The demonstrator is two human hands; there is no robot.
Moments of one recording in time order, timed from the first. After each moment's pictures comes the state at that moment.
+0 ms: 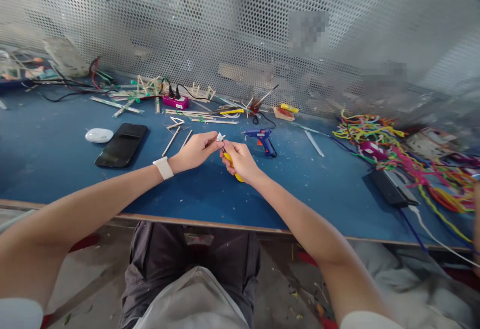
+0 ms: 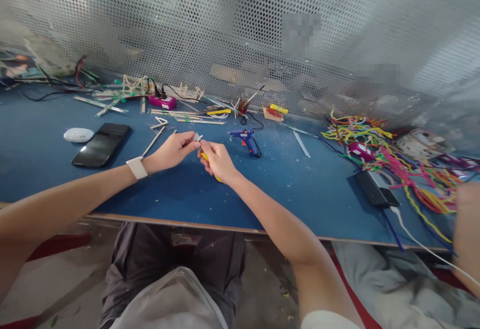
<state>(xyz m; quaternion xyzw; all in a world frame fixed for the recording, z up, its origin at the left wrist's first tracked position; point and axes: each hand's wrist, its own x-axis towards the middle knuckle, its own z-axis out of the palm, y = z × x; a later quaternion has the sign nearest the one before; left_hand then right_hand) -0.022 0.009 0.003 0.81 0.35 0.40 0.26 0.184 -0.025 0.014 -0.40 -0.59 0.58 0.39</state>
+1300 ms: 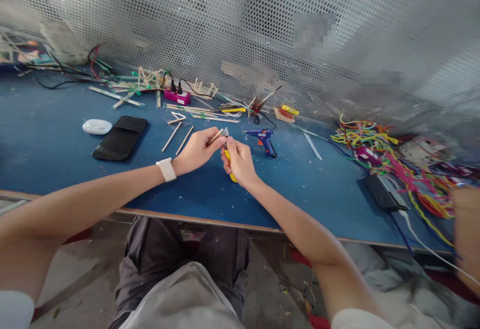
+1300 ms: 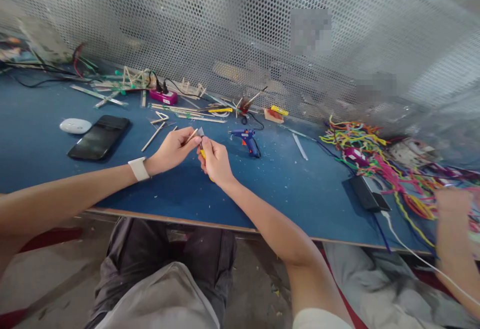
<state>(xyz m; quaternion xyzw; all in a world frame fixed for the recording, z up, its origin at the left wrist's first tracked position) -0.009 -0.009 0.004 0.74 0.35 0.49 0.31 0.169 -0.039 0.009 -0.40 -0.60 0.50 0.48</state>
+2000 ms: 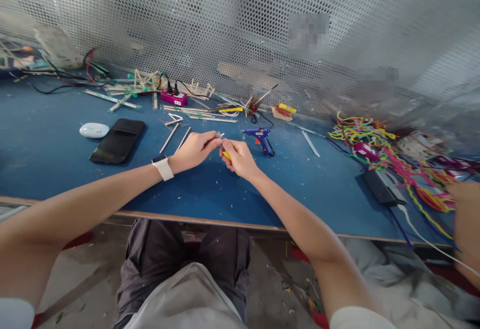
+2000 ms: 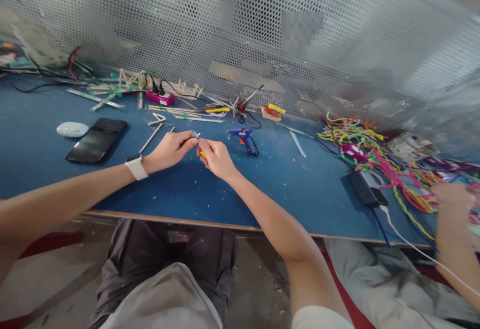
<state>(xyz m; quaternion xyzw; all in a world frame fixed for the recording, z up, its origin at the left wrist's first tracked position) -0.021 0.000 0.003 0.82 0.35 0.42 0.19 0.190 -0.022 0.010 -0.36 -0.67 0.51 0.40</state>
